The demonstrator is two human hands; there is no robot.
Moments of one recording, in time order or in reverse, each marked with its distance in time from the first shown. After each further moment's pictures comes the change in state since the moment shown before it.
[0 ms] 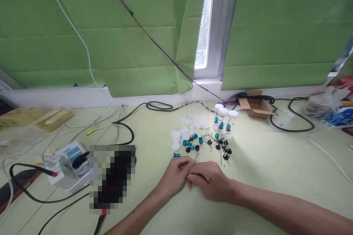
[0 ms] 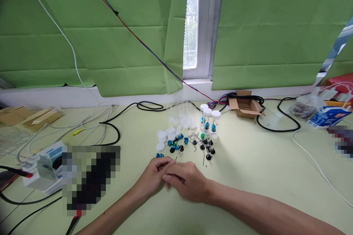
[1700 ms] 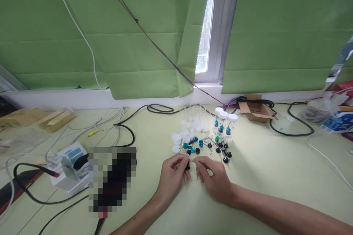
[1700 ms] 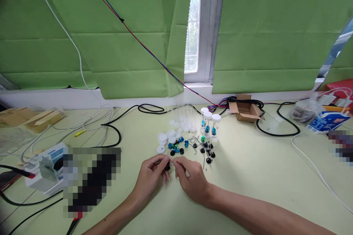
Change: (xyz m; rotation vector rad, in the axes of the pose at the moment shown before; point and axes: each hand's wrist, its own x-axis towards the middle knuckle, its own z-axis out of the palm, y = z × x) left_hand -0.002 0.005 0.001 0.001 0.321 0.086; right_hand 0.000 0.004 0.002 -0.075 0.307 0.123
